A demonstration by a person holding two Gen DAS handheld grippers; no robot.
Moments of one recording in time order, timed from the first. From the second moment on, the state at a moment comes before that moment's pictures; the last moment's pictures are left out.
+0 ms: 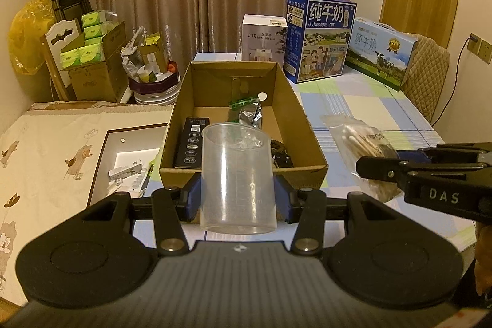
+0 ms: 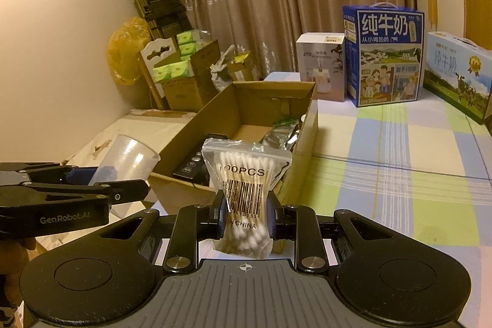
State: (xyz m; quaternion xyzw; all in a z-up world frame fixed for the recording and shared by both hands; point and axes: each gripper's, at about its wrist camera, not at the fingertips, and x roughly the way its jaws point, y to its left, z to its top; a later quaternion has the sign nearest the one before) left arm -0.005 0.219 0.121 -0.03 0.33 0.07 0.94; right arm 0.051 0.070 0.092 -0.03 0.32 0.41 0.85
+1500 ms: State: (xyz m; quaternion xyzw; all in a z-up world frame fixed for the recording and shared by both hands) left arm 0.120 0.272 0.093 -0.01 0.37 0.04 0.93; right arm 0.150 0.146 0.075 -0.01 0.35 0.39 0.85
